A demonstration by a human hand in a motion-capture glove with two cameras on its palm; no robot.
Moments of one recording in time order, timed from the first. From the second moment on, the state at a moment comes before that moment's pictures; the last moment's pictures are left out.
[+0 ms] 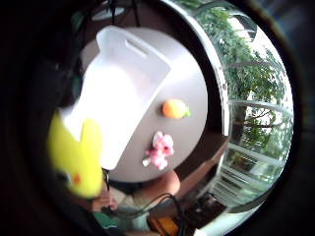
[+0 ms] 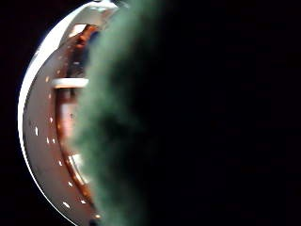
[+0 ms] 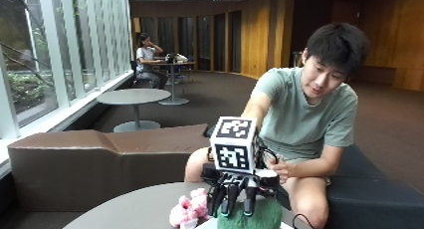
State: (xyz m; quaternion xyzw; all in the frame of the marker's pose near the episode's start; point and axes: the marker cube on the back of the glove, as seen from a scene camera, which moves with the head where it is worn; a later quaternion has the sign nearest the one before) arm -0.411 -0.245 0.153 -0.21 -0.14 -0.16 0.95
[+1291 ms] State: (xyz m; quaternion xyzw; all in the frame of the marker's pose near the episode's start) arm -0.159 -0.080 0.357 -0.34 -0.09 0.14 0.93
